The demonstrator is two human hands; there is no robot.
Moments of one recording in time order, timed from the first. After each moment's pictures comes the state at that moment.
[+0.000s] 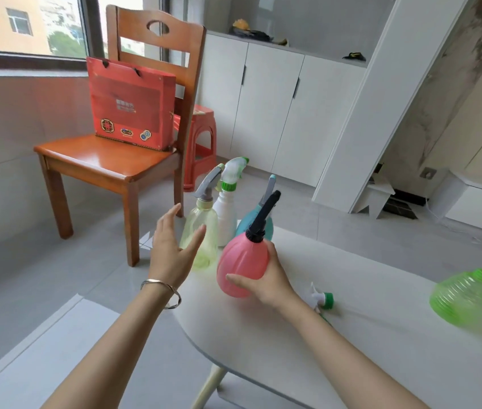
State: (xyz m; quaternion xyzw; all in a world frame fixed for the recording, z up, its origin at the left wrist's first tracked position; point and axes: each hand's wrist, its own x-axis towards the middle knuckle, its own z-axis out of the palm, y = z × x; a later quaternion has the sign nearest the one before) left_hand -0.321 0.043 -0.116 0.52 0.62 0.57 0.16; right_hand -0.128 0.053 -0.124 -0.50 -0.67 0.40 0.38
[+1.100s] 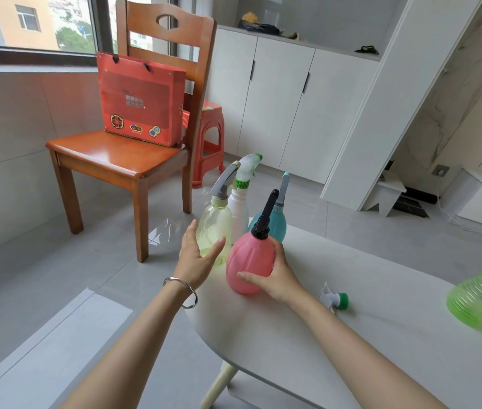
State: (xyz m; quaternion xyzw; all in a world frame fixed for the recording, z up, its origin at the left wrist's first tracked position) left_hand -0.317 0.059 -0.149 0.51 0.61 0.50 0.33; right_hand -0.131 0.073 -0.143 -0.52 -0.68 0.40 0.33
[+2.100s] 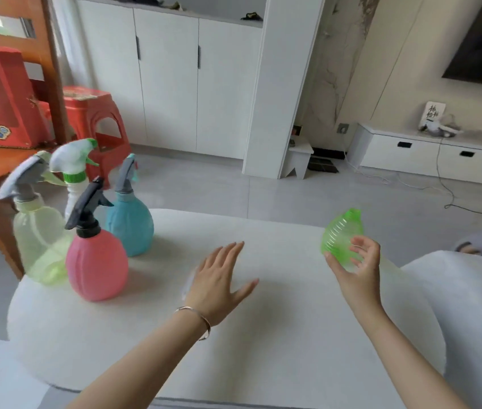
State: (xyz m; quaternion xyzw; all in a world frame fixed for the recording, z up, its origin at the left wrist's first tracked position) left_hand -0.047 0.037 -0.150 0.82 0.48 0.27 0.13; right_hand 0.209 0.005 -0.132 -0.64 -0.47 0.12 0.60
